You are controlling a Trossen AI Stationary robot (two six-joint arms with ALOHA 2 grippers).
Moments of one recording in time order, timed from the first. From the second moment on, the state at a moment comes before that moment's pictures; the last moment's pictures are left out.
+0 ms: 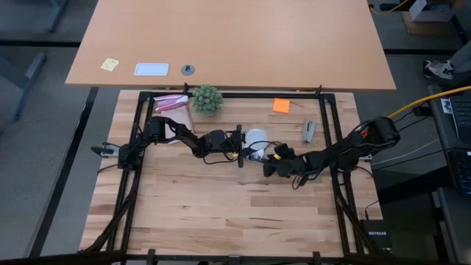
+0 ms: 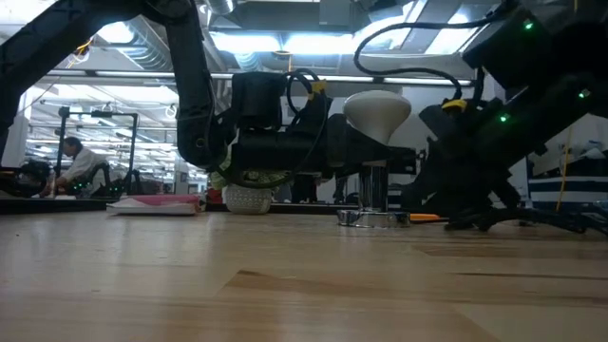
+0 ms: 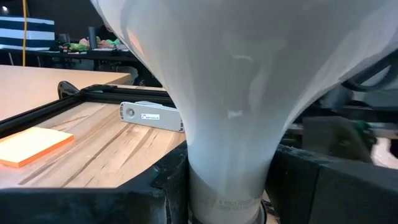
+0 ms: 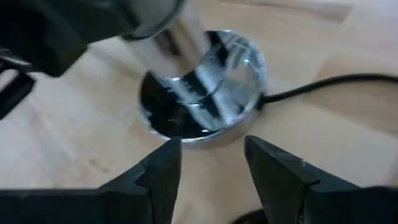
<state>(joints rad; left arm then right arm) 0.14 2.28 0.97 1.31 0.09 -0.07 0.23 1.54 0.44 0.29 0.59 1.07</state>
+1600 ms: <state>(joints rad) 0.14 2.28 0.97 1.31 0.09 -0.08 0.23 1.74 0.61 0.11 0.78 1.15</state>
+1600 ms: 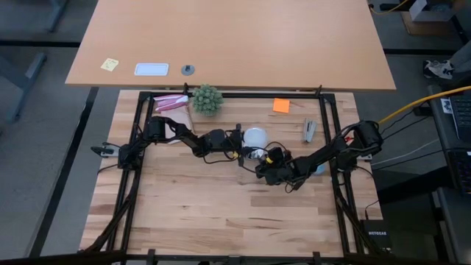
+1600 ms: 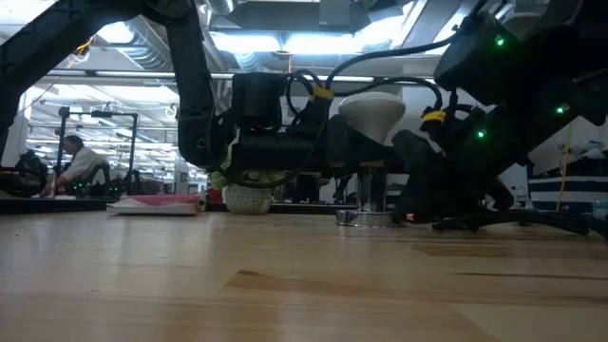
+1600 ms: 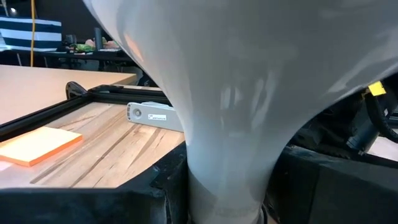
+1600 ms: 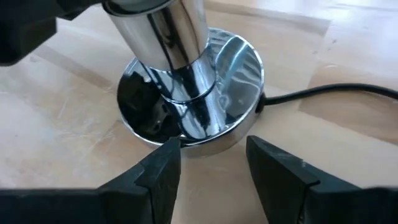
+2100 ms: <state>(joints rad) 0.13 2.28 0.97 1.30 0.11 -0.08 0.16 1.74 0.60 0.07 0.92 1.16</state>
